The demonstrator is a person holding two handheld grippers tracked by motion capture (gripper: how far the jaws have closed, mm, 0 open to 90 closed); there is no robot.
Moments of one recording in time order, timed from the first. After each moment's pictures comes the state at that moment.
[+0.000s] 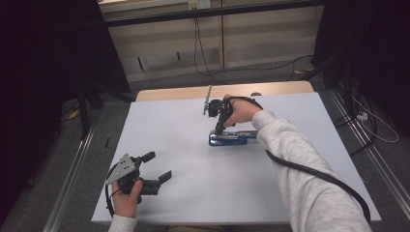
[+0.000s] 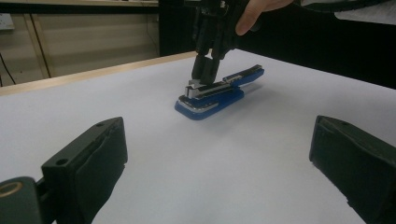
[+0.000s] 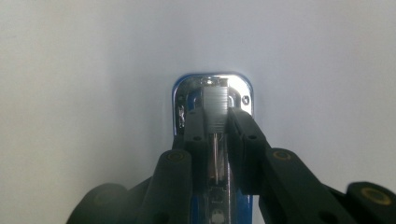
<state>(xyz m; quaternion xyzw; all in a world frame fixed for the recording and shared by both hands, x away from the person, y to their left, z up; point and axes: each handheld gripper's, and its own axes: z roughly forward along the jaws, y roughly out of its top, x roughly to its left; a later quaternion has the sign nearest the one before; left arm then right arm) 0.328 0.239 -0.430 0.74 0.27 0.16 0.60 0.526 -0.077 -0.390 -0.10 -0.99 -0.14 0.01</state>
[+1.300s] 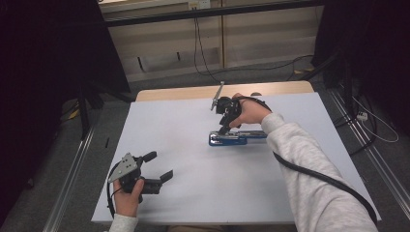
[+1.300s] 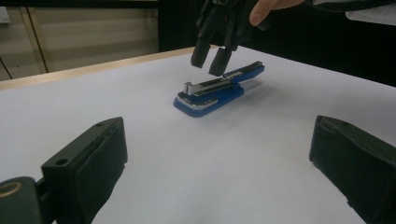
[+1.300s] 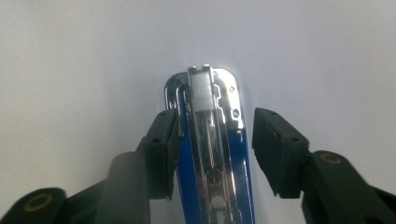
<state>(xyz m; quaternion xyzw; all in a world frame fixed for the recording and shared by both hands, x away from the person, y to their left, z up) 0.332 0.235 -0.431 0.74 0.27 0.15 0.60 0.519 -0.104 -0.385 -0.16 -0.97 -0.20 -0.01</state>
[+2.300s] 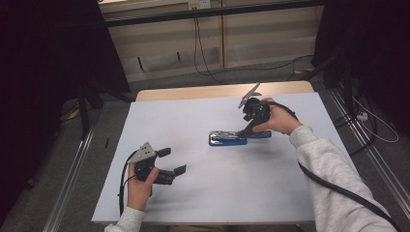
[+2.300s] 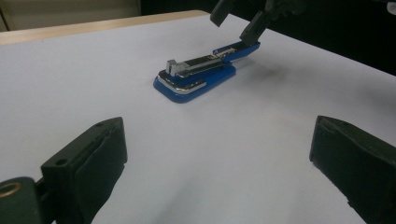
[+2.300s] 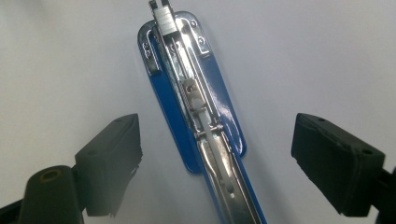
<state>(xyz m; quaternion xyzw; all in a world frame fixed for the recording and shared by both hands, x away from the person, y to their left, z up) 0.362 0.197 -0.430 0.78 0.28 0.08 0.55 0.491 -0.183 -0.392 -0.25 -0.93 -0.27 -0.04</state>
